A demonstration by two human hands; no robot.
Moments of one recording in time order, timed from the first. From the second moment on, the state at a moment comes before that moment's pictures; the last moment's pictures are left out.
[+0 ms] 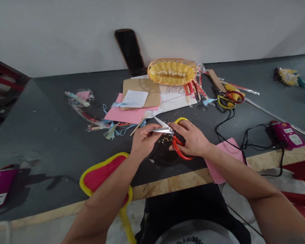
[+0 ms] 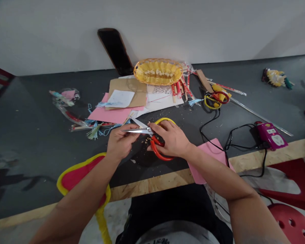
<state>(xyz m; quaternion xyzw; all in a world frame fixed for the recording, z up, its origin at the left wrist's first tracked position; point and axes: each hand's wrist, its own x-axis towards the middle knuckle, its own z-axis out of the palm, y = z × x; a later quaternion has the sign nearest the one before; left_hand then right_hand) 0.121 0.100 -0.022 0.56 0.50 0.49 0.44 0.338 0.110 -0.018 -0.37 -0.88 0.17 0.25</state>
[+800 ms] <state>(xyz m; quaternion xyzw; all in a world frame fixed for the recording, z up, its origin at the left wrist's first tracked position) 0.128 0.098 -0.014 0.56 0.51 0.52 0.40 0.333 0.106 -0.015 -0.40 -0.87 0.14 0.24</state>
